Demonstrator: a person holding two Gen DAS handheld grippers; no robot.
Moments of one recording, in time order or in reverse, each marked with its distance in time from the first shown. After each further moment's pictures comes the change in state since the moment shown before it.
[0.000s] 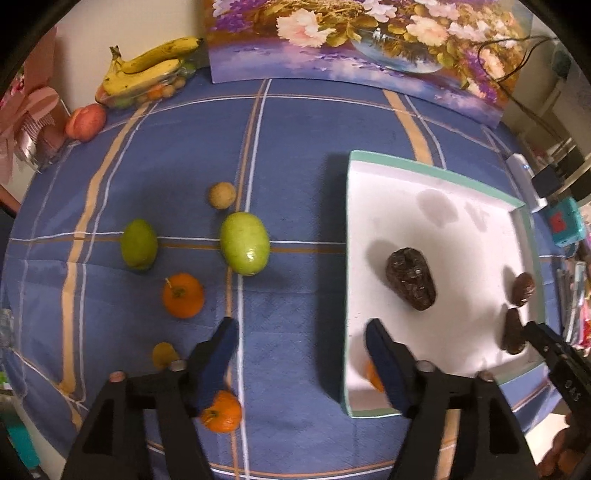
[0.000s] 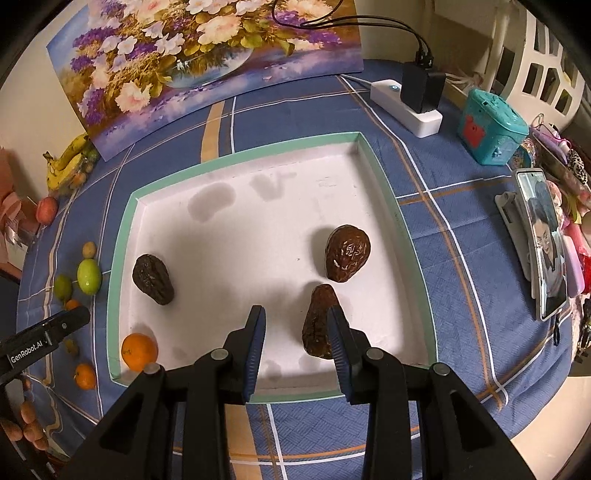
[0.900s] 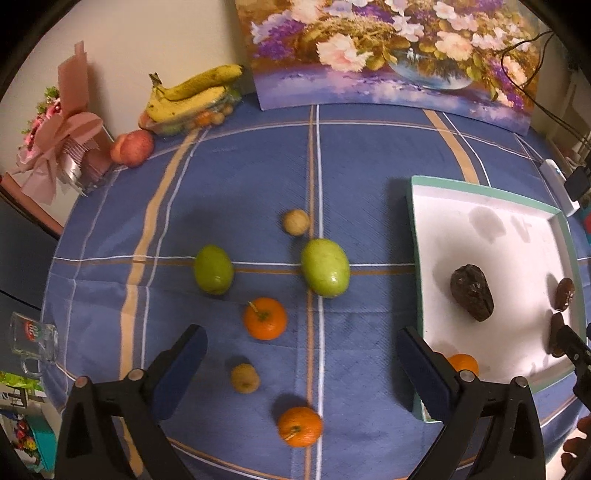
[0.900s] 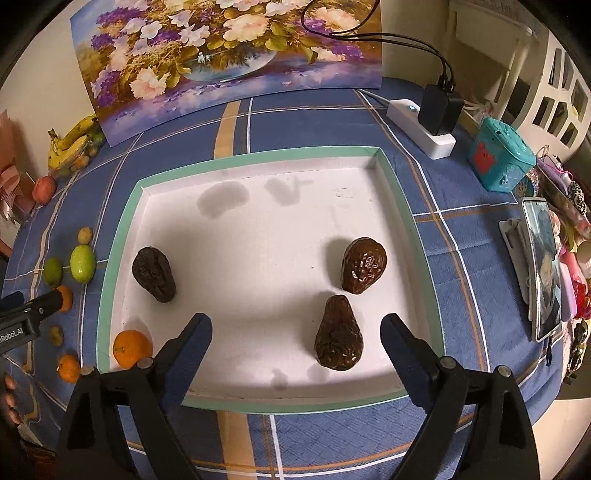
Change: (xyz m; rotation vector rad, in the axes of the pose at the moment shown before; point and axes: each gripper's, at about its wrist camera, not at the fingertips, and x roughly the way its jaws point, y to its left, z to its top) left arm -0.020 0.036 0.003 0.026 -0.098 0.166; right arm 0.004 0.022 -0.002 -0.082 -0.050 -0.048
